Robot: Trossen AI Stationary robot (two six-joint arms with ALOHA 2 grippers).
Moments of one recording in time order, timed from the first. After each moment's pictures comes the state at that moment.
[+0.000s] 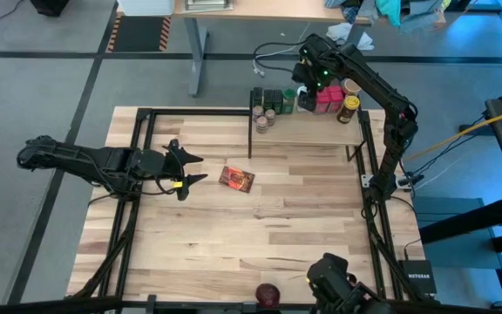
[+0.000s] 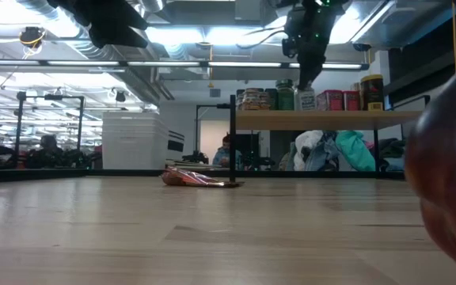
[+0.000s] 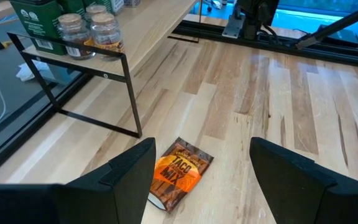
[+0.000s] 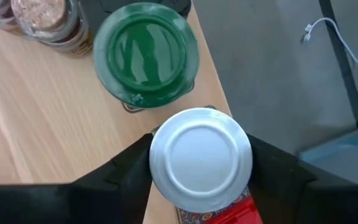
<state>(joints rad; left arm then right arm) -0.14 0.83 0.73 -0.36 -0.42 -0.24 -0.82 1.84 1.98 -1.32 -0.08 -0.49</state>
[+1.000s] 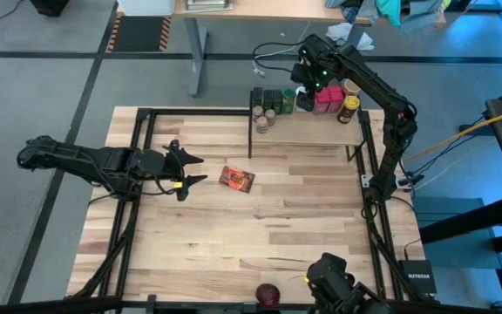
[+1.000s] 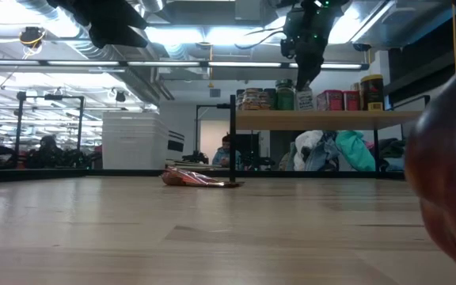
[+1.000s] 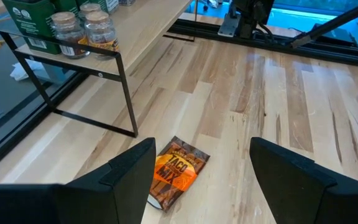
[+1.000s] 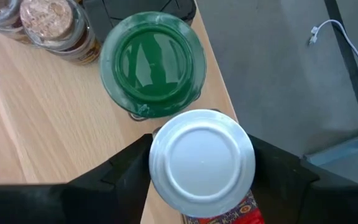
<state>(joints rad) -0.14 0.83 0.73 -0.36 -0.40 -0.24 -0.82 1.84 1.98 -1.31 -0.11 -0.48</state>
